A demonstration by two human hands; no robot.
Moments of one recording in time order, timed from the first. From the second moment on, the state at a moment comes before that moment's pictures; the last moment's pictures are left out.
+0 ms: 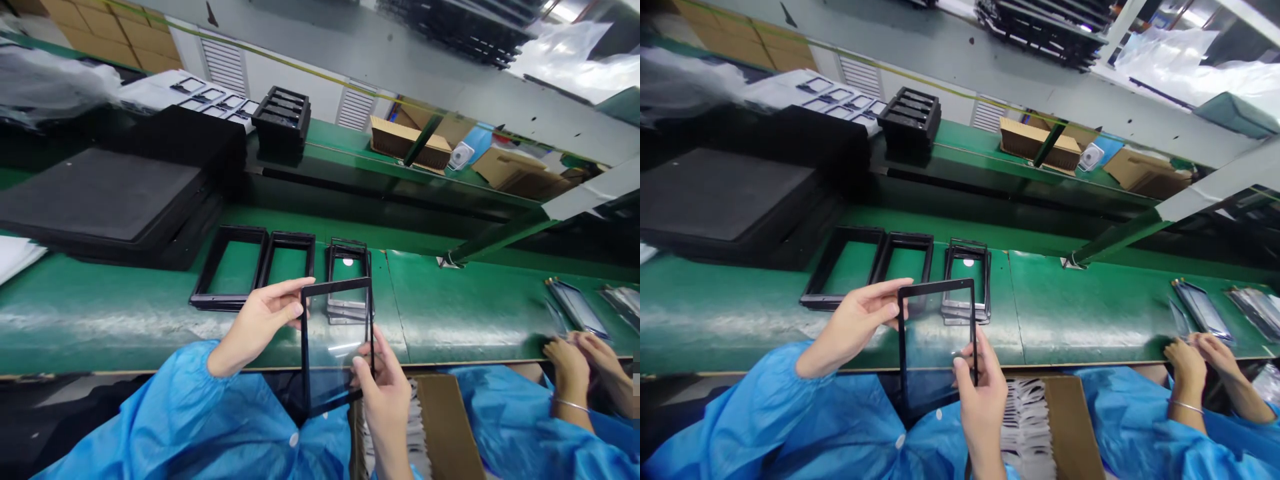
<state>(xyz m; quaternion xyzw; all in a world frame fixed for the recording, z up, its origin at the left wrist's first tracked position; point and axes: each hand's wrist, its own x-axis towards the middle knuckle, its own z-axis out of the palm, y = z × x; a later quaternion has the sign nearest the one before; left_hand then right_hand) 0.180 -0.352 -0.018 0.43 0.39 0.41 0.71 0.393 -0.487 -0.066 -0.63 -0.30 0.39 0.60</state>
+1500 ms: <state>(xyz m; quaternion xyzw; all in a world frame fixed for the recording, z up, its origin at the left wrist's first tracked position) 0.164 -0.371 0.005 0.56 0.46 0.36 0.59 0.412 -0.434 0.014 -0.57 -0.39 0.41 0.60</state>
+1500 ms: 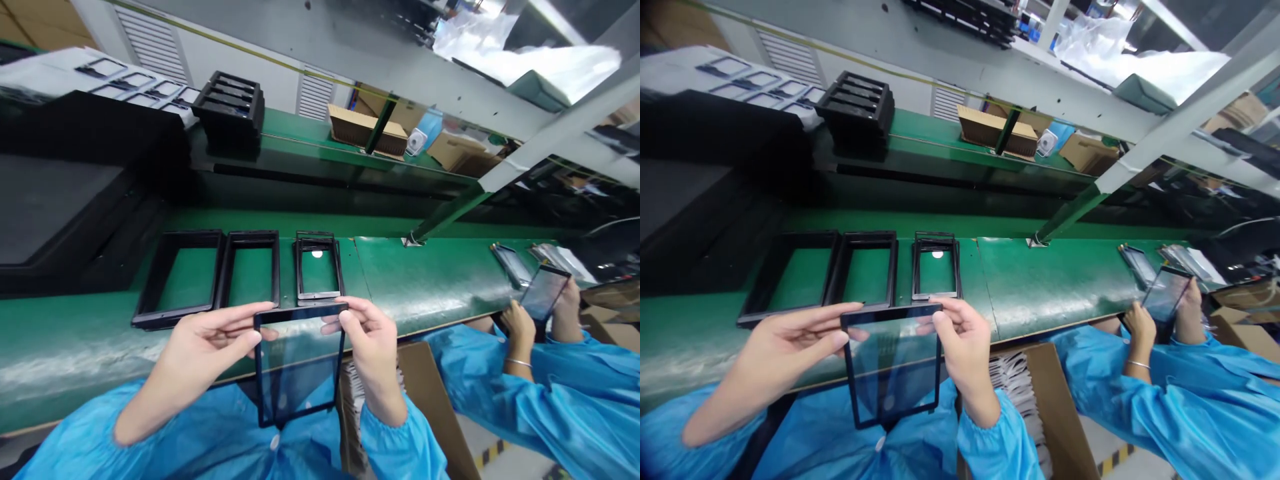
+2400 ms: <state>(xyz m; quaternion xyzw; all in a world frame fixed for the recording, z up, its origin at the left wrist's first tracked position) 0.175 -0.388 0.016 0.48 0.52 0.39 0.60 0.428 -0.448 0.002 -0.60 -0.34 0.42 0.58</state>
